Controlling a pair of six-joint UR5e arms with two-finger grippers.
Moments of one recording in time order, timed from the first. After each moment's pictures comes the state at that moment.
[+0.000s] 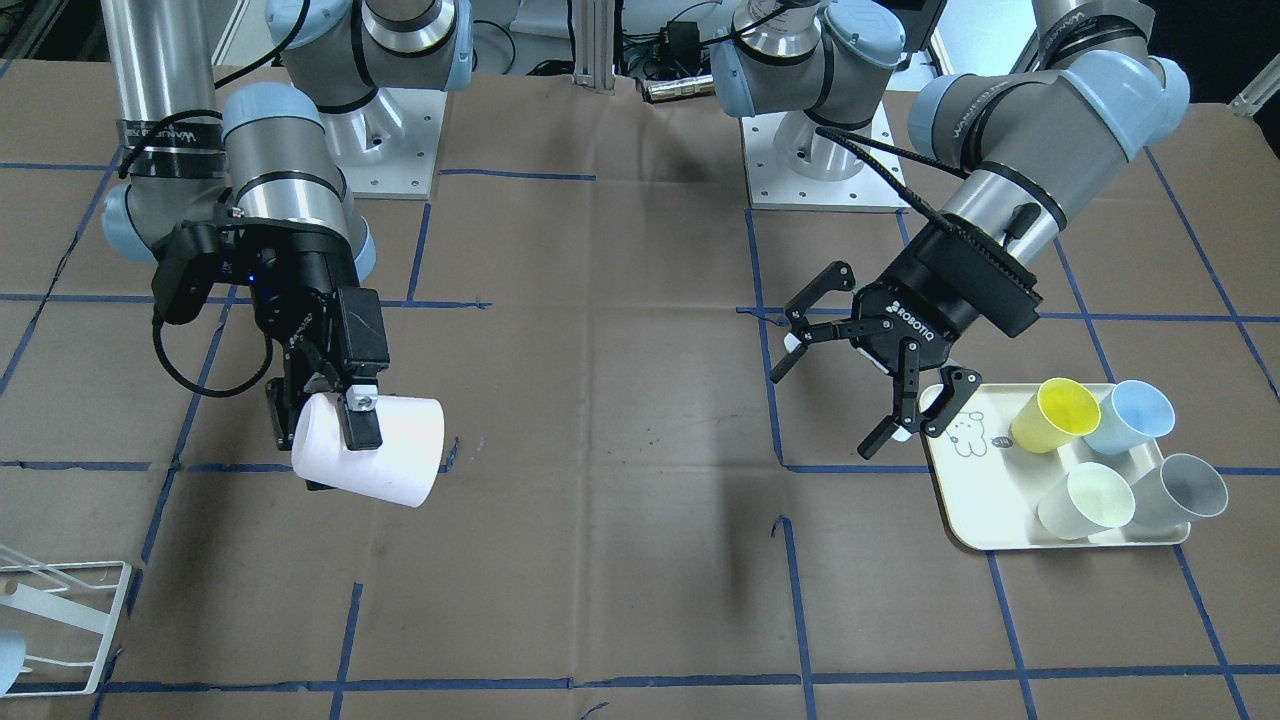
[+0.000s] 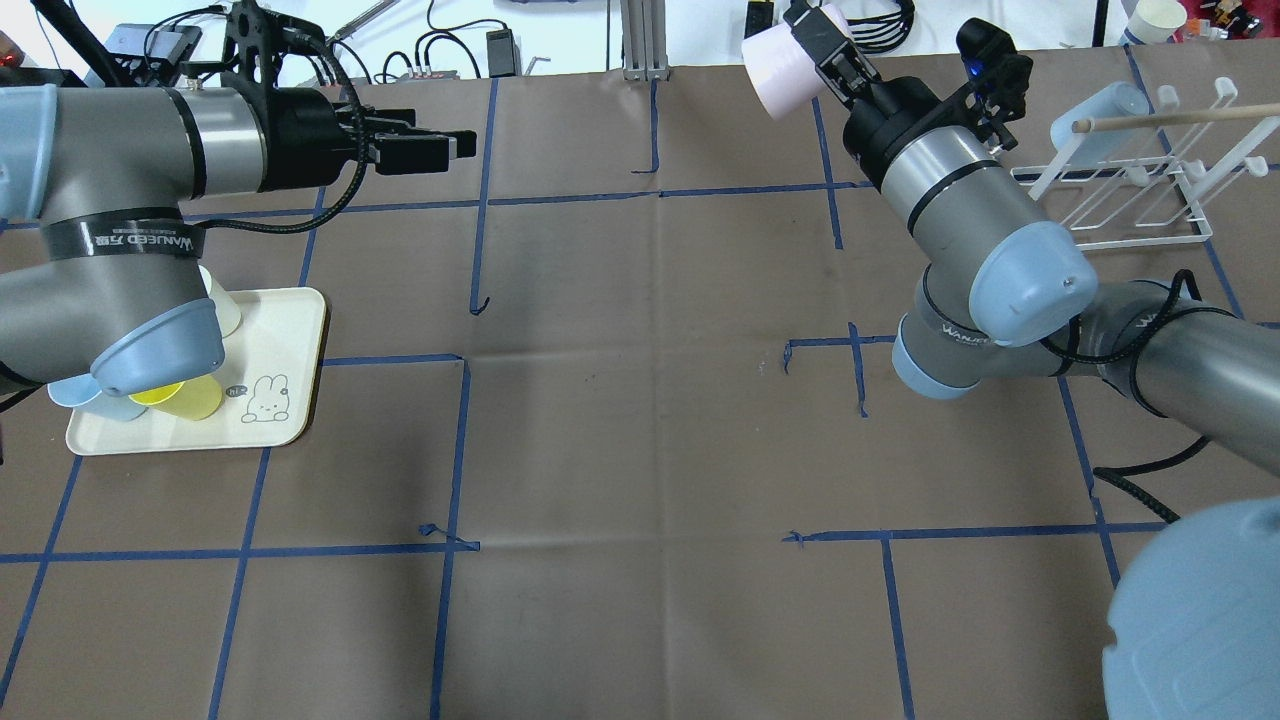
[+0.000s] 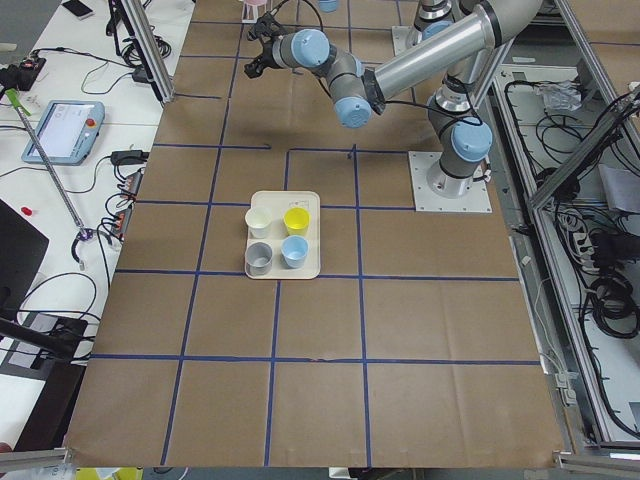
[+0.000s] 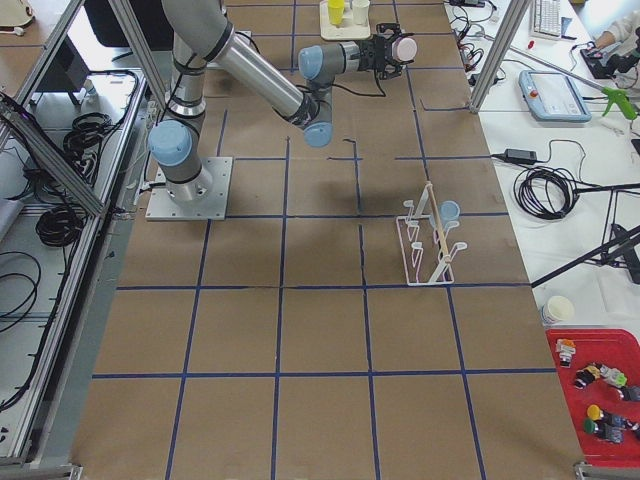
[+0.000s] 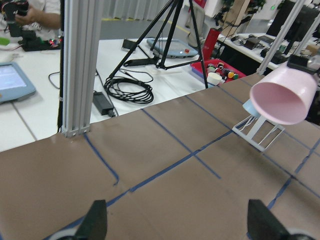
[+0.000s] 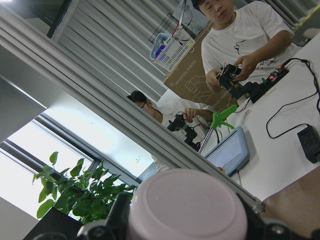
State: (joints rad) left arm -1.35 -1.66 -1.96 -0.53 0.83 0.47; right arm 1.53 -1.20 2.02 -3.87 -1.21 0.80
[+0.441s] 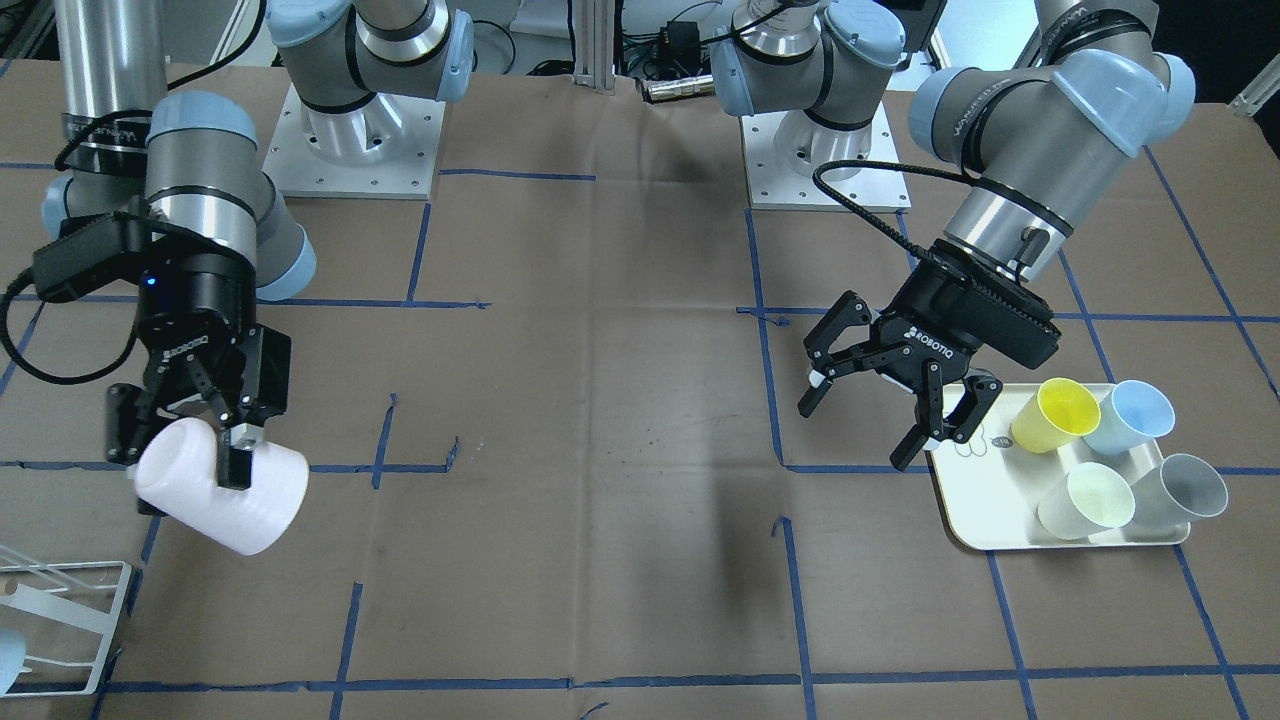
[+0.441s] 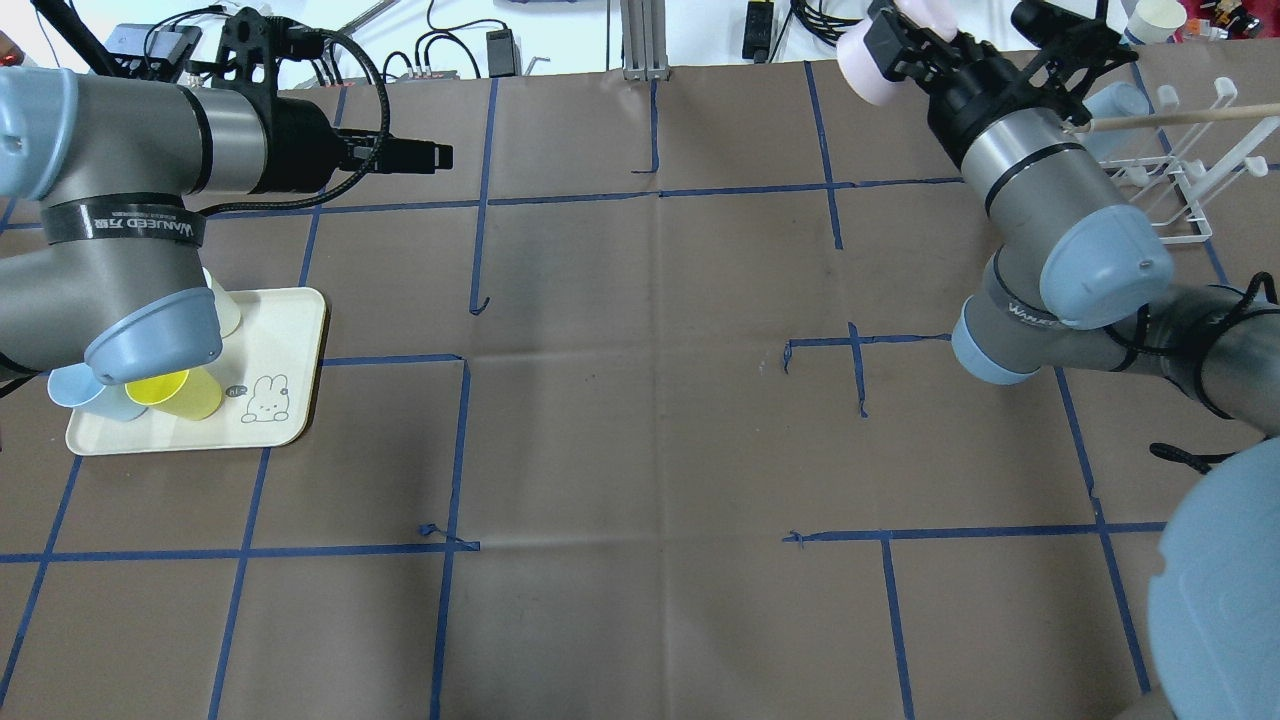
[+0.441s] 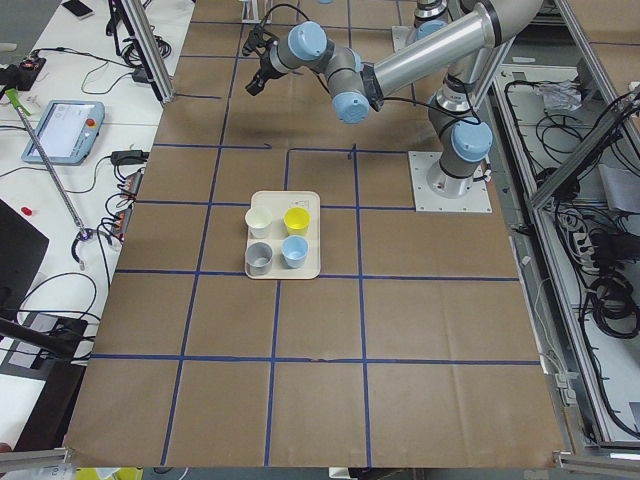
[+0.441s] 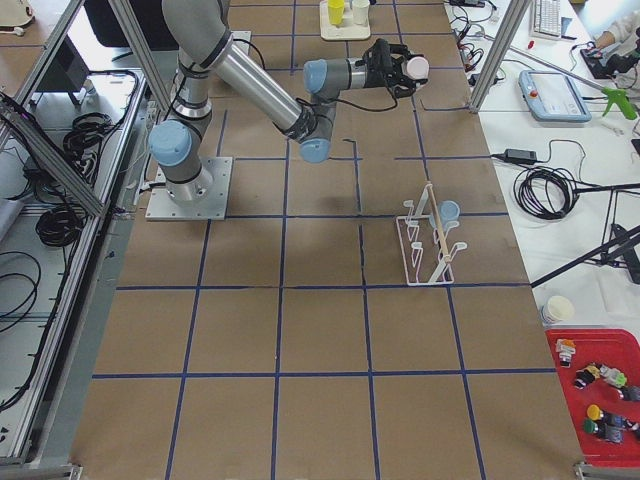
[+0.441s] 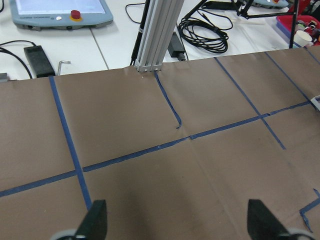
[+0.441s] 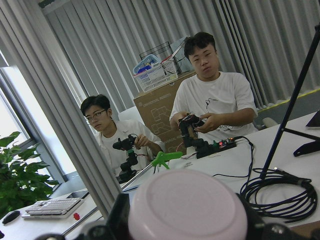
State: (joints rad) left arm -1.37 -1.66 -1.94 -0.57 1.00 0.34; right arm 1.37 -1.20 2.02 -3.87 -1.20 0.30
